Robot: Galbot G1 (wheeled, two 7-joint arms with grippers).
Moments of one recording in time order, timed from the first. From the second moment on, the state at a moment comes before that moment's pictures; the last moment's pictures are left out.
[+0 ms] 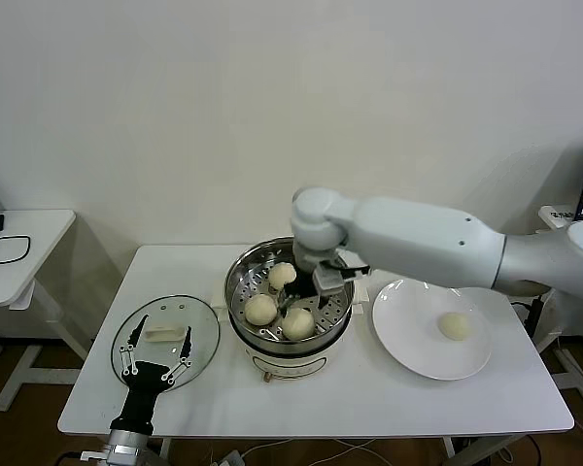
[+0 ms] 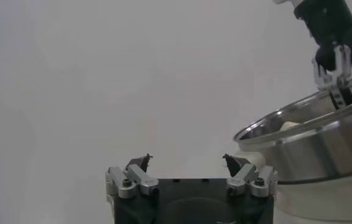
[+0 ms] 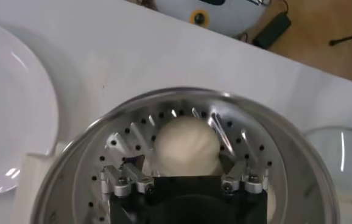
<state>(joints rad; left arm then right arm) 1.61 -1.30 -0.56 -1.92 0.22 -0.37 -0.13 0.46 1.11 -1.09 1.43 -0.29 0.77 -1.22</state>
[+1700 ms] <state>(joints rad) 1.61 -1.30 -0.55 -1.92 0.23 -0.36 -0.13 0.12 0.78 -0.93 0.77 -0.03 0.13 -1.21</state>
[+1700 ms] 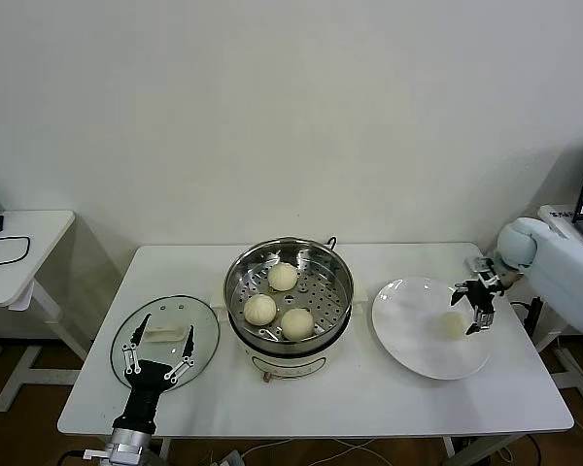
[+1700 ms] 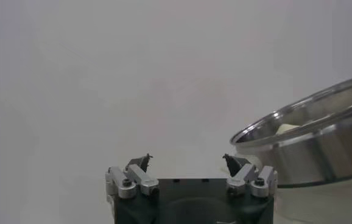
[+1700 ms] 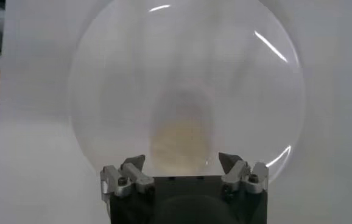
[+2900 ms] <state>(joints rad) 1.60 -1.30 -0.54 -1.92 0.23 -0.36 -0.13 0.34 0.81 -1.08 0.90 0.10 0.06 -1.31</state>
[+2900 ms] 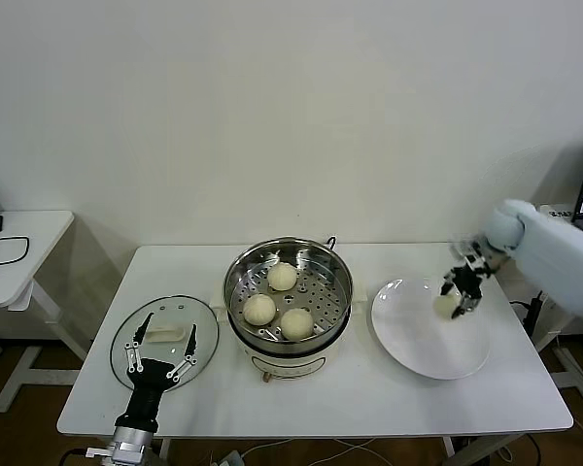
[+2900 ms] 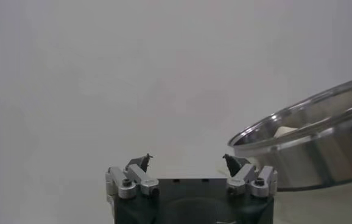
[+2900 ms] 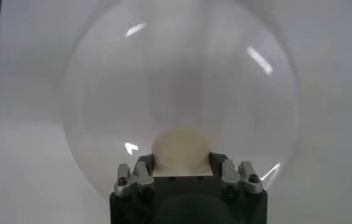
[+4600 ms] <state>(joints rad) 1.60 -1.30 -0.55 -1.92 0.22 -0.37 -0.13 0.59 1.30 -1.47 1.02 0.41 -0.15 -1.23</state>
